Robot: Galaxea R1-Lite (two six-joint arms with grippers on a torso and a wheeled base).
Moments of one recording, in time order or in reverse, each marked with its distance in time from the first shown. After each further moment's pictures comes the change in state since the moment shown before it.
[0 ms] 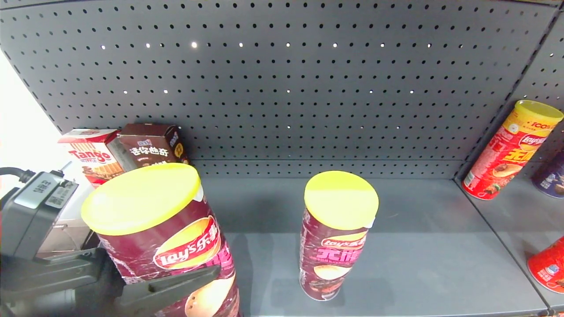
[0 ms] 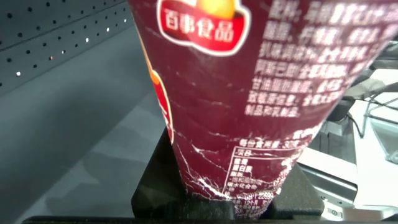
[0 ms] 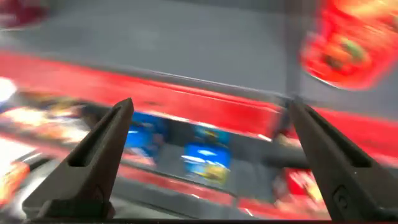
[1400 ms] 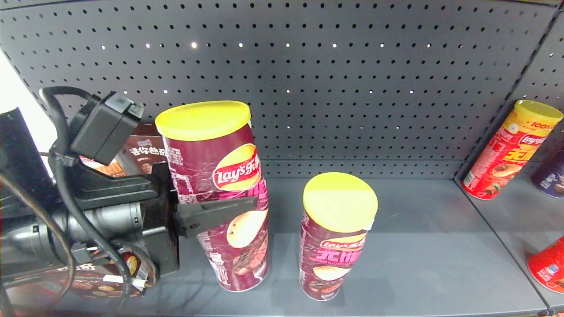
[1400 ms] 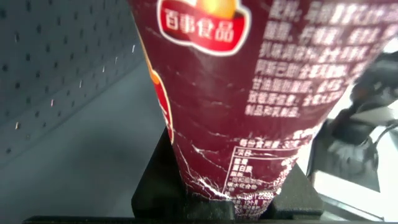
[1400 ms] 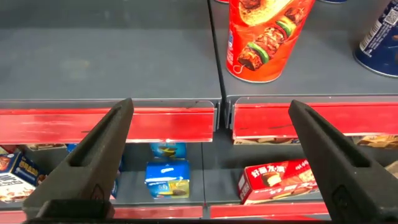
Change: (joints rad) left arm -0.029 0.178 -0.319 0.157 0.059 0.045; right arm -0.197 -0.106 0.002 -0.004 -0.013 0.004
